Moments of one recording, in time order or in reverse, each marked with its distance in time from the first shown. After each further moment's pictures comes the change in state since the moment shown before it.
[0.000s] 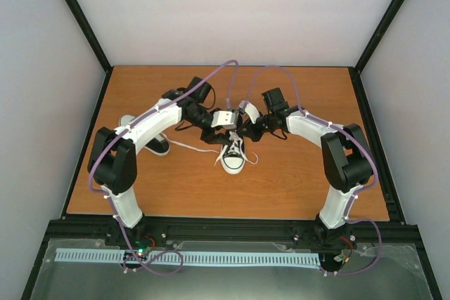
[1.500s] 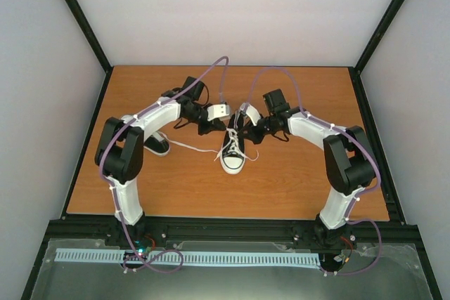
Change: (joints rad) left arm 0.080 0.111 -0.027 0.184 -0.103 -0.126; right arm -0.002 -0.027 -0.022 -0.031 -0.020 -0.013
